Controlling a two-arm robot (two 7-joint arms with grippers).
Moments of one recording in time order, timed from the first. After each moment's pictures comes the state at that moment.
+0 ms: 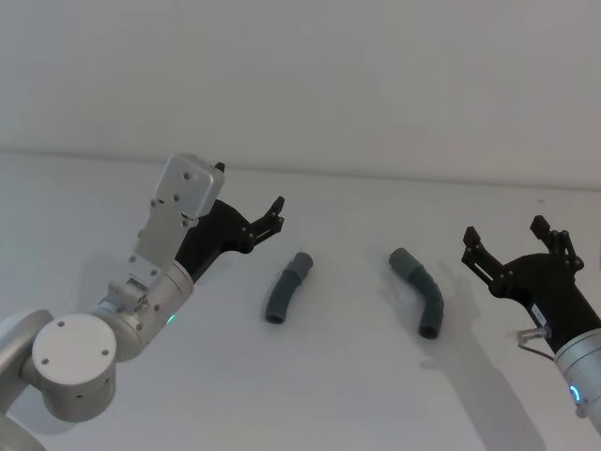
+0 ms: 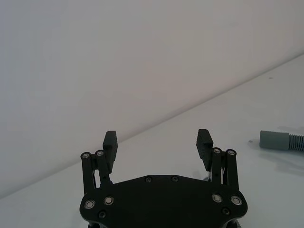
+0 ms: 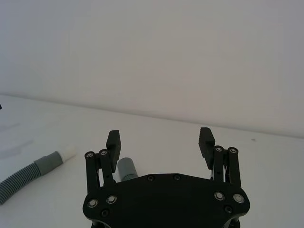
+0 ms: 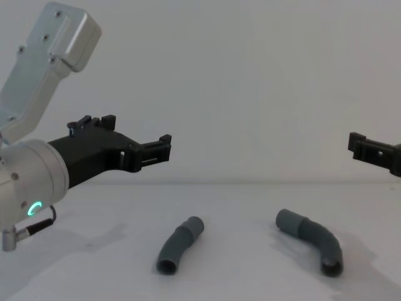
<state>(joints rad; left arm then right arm) -0.24 0.38 0.45 -1.63 -0.20 0.01 -0.01 -0.01 0.34 -0.23 -1.77 0.29 0.03 0.07</state>
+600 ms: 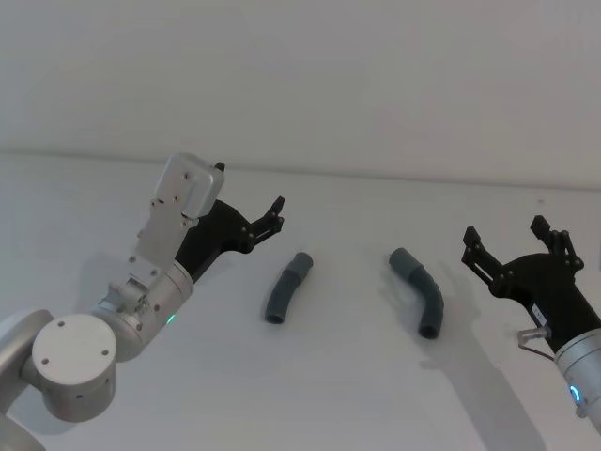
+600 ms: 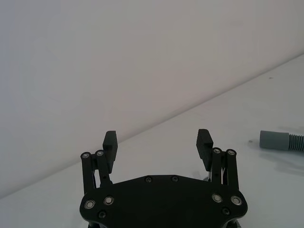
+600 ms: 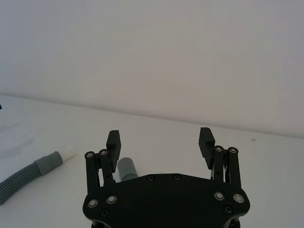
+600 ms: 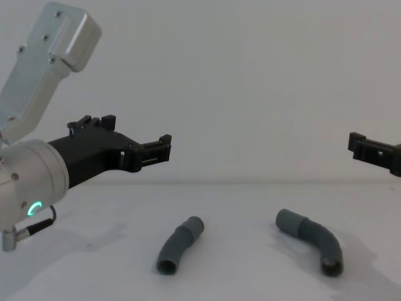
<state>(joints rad) -0.24 0.38 0.45 -1.63 -0.20 0.01 -0.01 -0.01 0.34 -0.23 -1.77 0.29 0.03 0.07</state>
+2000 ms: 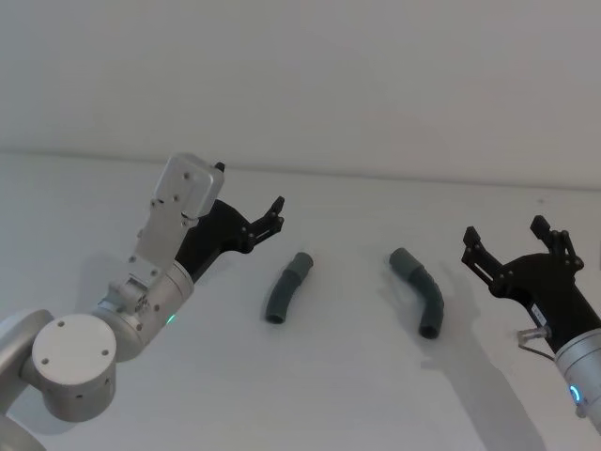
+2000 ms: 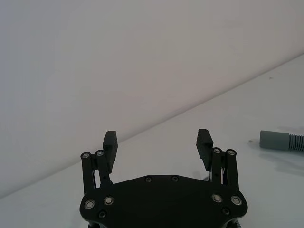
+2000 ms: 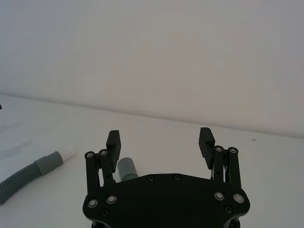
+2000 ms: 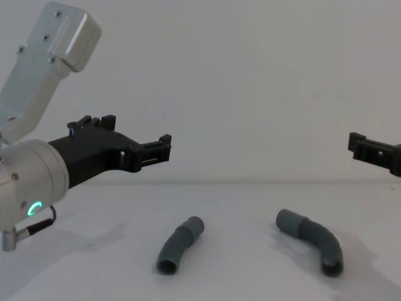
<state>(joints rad) -0.24 0.38 0.45 -1.63 -0.20 0.01 -0.01 -0.01 0.34 -0.23 -1.77 0.29 0.03 0.07</state>
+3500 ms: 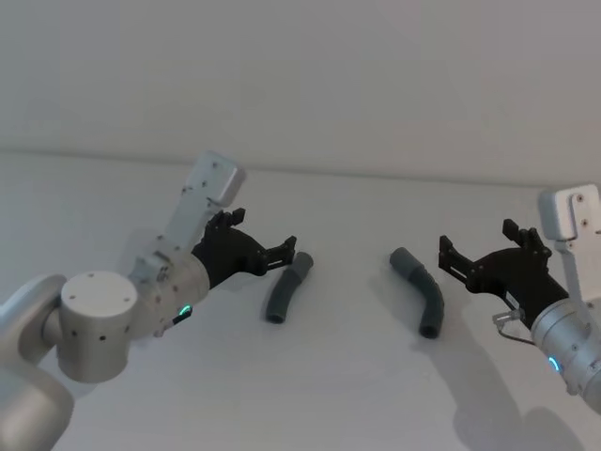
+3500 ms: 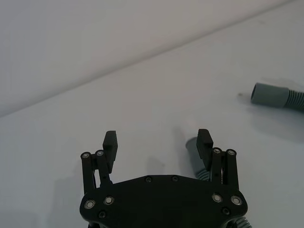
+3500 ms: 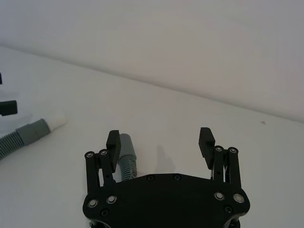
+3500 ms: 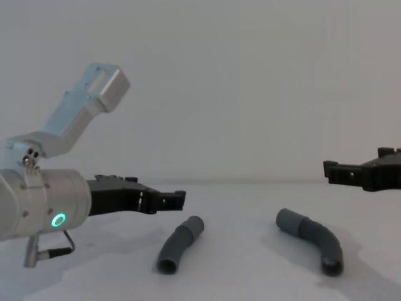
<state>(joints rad) -0.38 0.33 0.47 -1.45 -0.32 0.29 -0.18 0.11 0.34 -0.28 -1.73 0.21 0.32 0.07</state>
